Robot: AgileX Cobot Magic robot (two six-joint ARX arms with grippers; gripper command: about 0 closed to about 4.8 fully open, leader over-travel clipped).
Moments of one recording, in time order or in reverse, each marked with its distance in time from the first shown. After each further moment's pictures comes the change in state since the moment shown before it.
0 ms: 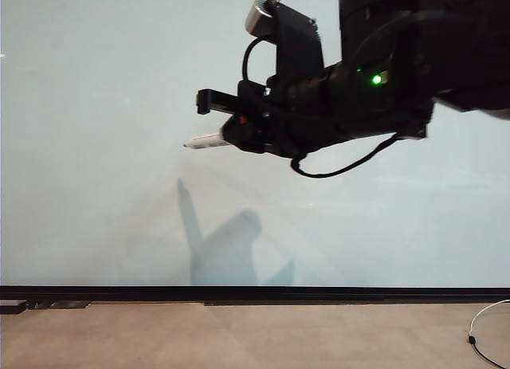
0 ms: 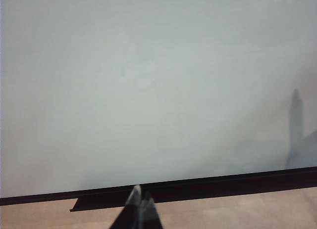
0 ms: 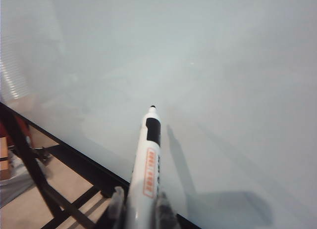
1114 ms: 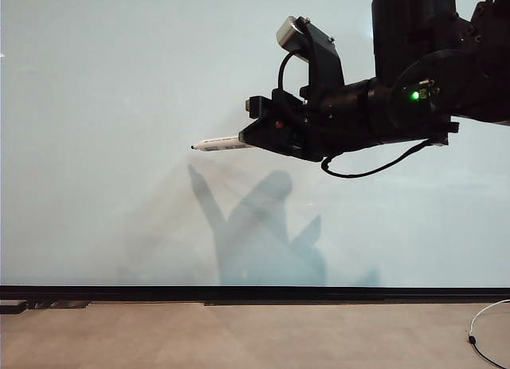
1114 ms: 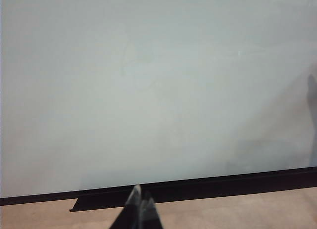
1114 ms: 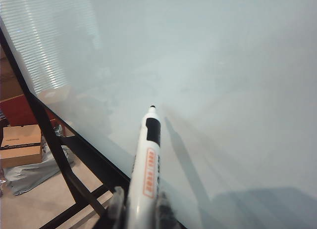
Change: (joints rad) left arm 0.000 0.000 0.000 0.000 0.000 0.000; right arm -0.192 0.021 0.037 -0.026 -0.340 0.001
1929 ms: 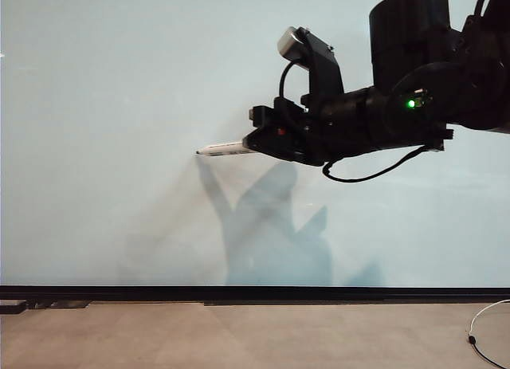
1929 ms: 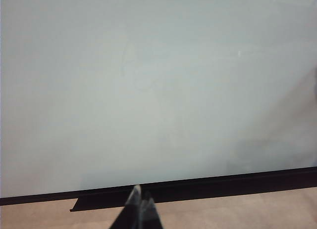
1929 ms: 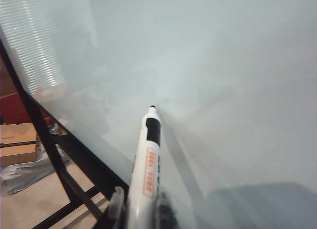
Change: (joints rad) left arm 0.000 0.000 0.000 0.000 0.000 0.000; right arm -0.032 0.037 0.034 -0.005 -0.017 -0.011
